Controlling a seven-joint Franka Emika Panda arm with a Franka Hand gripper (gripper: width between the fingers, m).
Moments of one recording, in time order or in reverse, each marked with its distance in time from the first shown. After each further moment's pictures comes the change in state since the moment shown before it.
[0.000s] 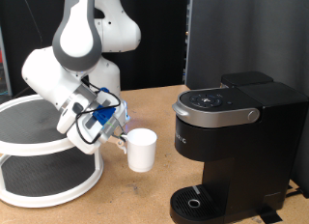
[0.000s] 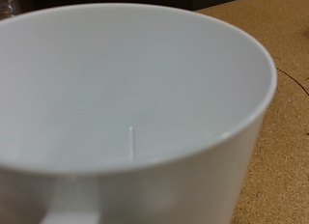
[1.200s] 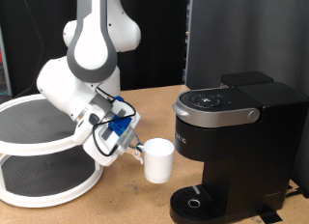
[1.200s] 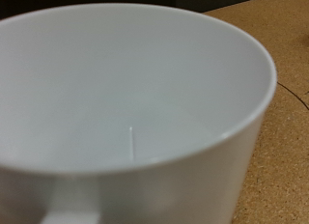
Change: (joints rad) arm 0.009 0.106 0.110 0.079 0.163 0.035 -0.039
